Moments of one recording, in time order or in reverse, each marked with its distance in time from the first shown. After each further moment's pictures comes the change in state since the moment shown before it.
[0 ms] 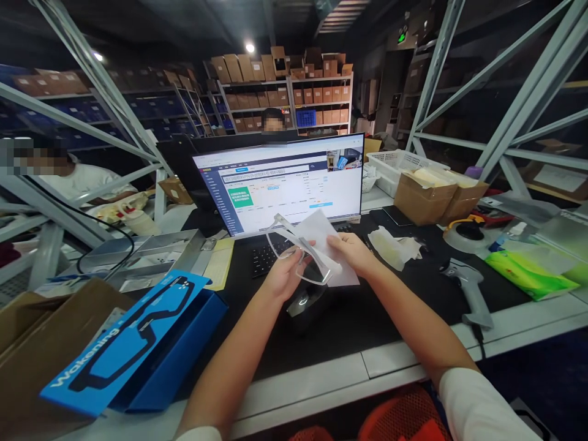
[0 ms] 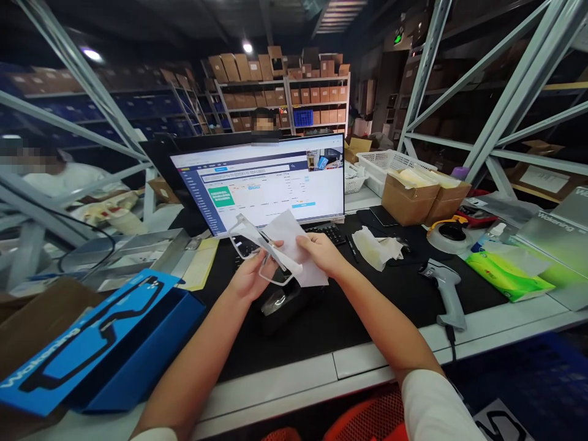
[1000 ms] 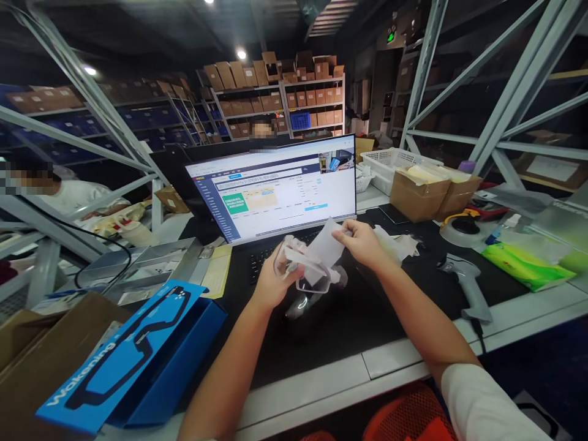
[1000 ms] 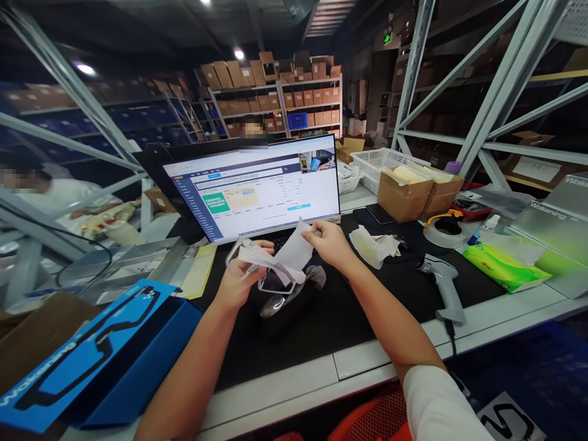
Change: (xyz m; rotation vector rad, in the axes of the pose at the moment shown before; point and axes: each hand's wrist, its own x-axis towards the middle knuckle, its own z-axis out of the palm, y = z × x) left_hand -0.019 0.024 0.004 0.490 -0.038 0.168; right_hand -0.007 -0.027 -0.025 -0.582 0.298 -0.316
